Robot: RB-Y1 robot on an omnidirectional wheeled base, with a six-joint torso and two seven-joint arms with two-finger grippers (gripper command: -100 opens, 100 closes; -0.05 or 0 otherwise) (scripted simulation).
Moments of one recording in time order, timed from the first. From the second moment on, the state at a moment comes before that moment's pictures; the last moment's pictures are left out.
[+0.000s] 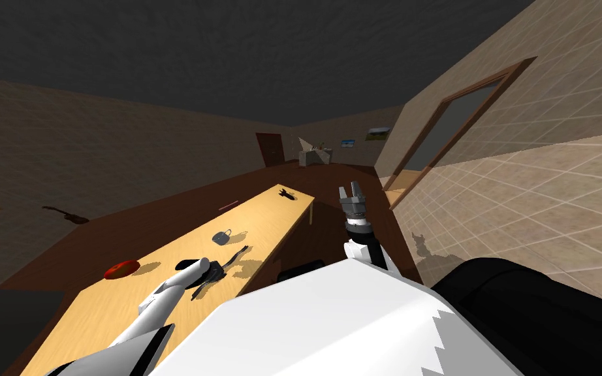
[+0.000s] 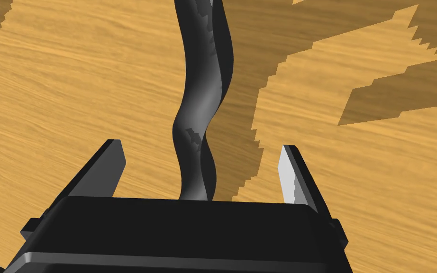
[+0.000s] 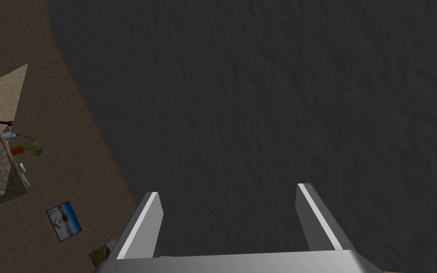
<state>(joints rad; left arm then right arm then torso) -0.23 0.66 0.02 -0.64 0.73 0.74 0.30 0.55 -0.03 0.02 -2.31 -0.02 -0.56 -0.02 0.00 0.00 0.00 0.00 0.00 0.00</state>
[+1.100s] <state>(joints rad) -0.23 0.61 0.03 -0.59 0.70 0.68 0.28 0.55 -0.03 0.02 -2.31 -0.02 -0.56 -0.02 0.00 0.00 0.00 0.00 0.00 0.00</state>
